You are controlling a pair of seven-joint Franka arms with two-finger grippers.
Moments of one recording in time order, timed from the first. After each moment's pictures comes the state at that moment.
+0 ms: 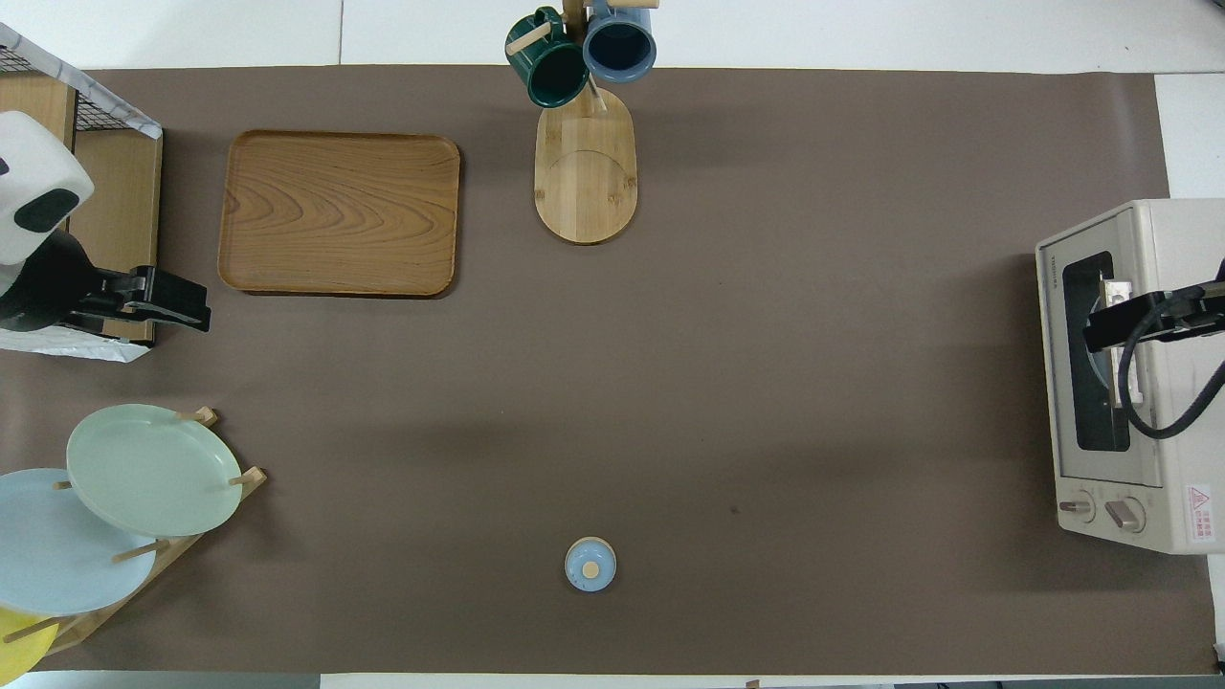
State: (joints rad) left arm 0.01 -0.02 -0.13 -1.65 -0.02 1.56 -0.04; right arm 0.02 -0.05 -0.07 -1.66 -0.05 1.51 -0.16
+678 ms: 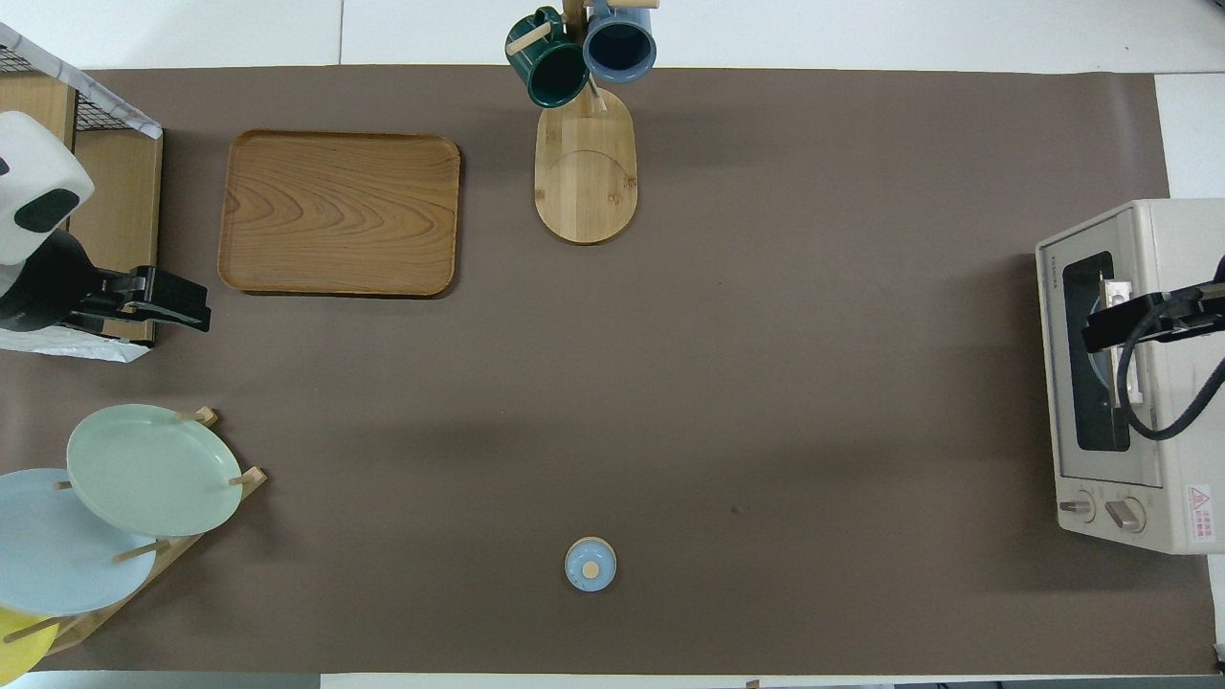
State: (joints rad) left arm 0.01 -0.02 -0.13 -1.65 -0.02 1.56 -0.04; right arm 0.02 -0.05 -0.07 -1.67 -0.05 1.54 -0.20
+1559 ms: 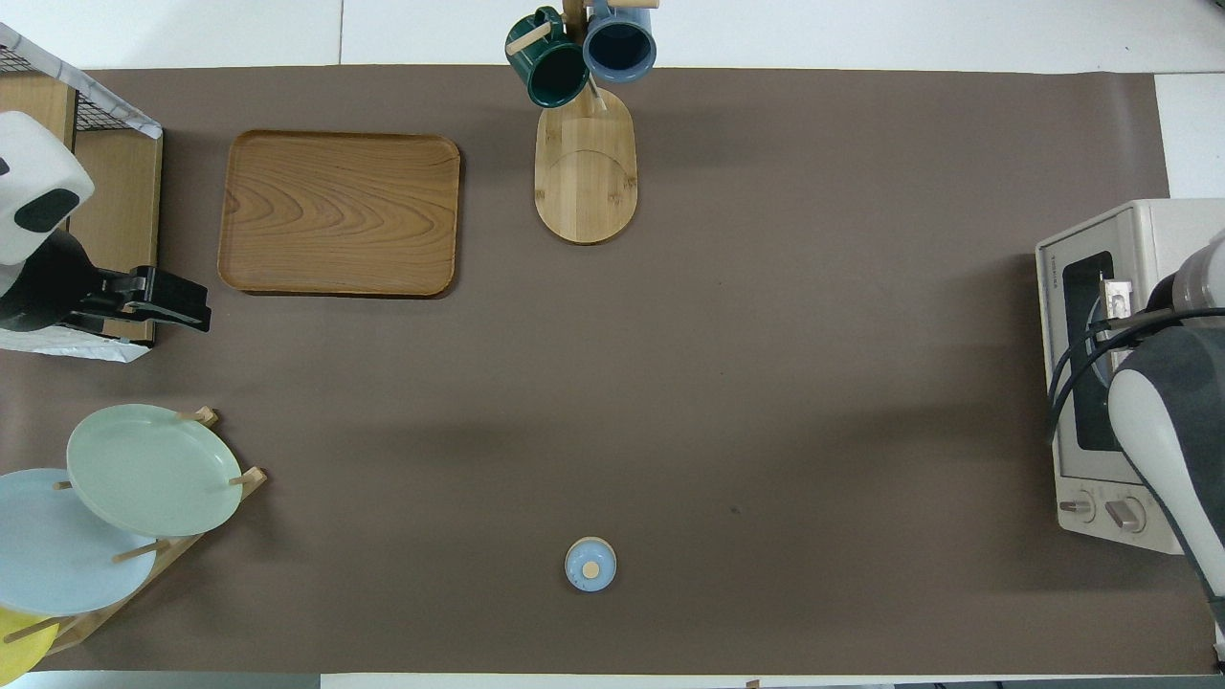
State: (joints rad) left arm 0.01 -0.02 -0.13 -1.65 -0.02 1.56 -0.04; right arm -0.01 -0.05 -0.07 -1.97 -0.30 1.87 -0.13
